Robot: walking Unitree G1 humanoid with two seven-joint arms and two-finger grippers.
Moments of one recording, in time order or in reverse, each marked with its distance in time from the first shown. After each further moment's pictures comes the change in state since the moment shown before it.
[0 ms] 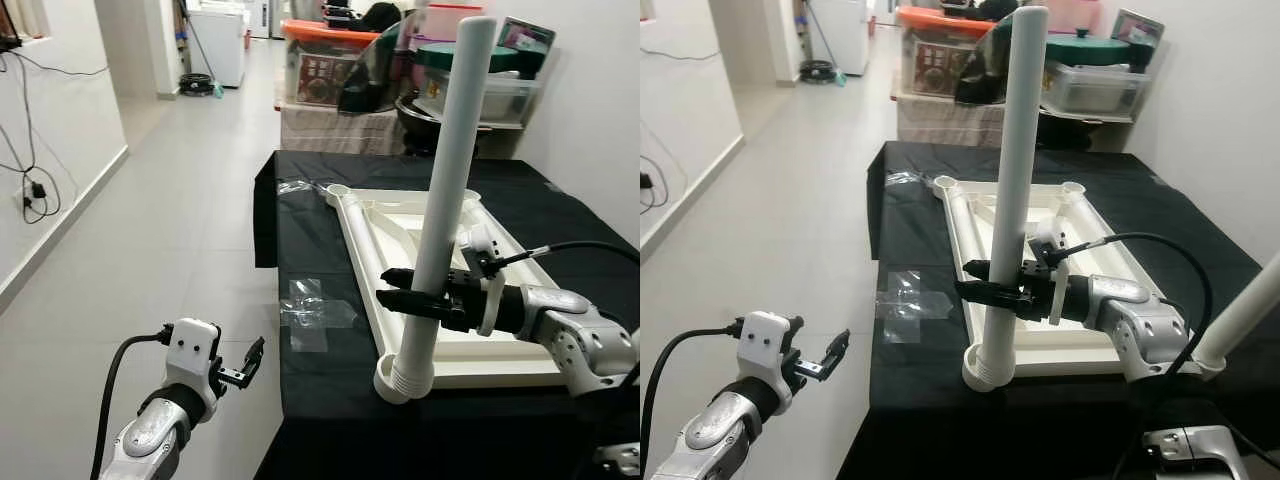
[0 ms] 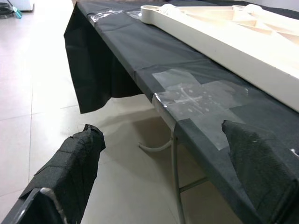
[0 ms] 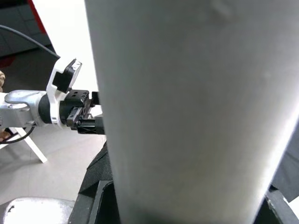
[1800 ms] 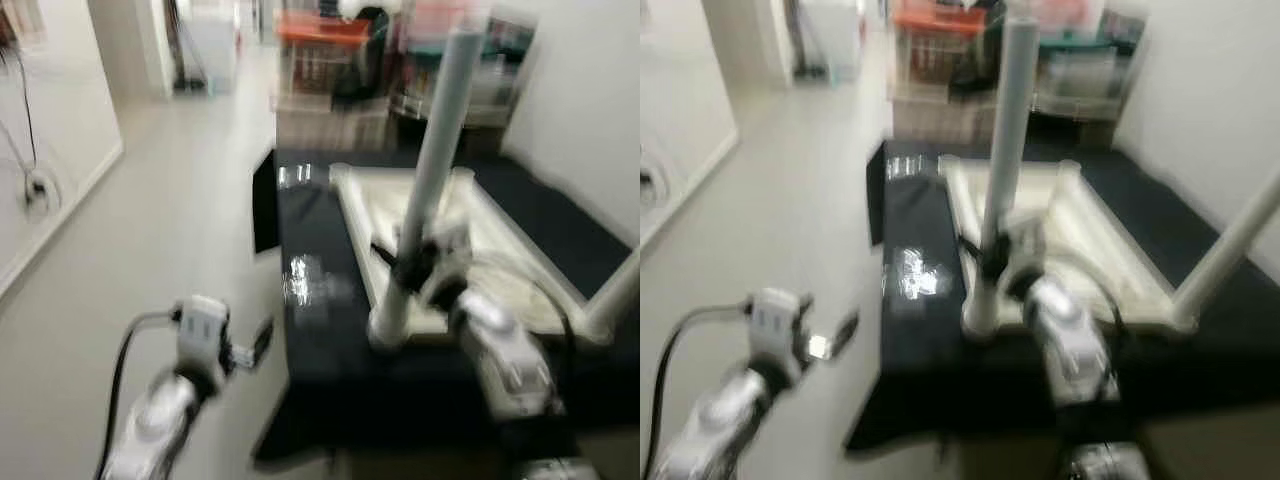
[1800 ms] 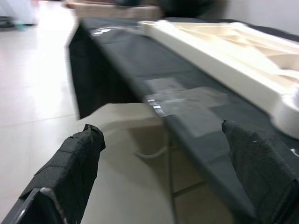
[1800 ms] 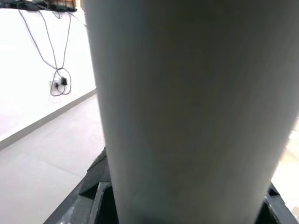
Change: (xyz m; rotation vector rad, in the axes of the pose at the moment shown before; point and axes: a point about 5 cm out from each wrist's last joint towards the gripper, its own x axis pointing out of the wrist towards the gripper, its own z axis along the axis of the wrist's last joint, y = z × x) left arm 0.002 -0.002 -0.004 -0.013 0.002 0.017; right arm 0.050 -0.009 -0.039 -0.017 -0.114 -0.787
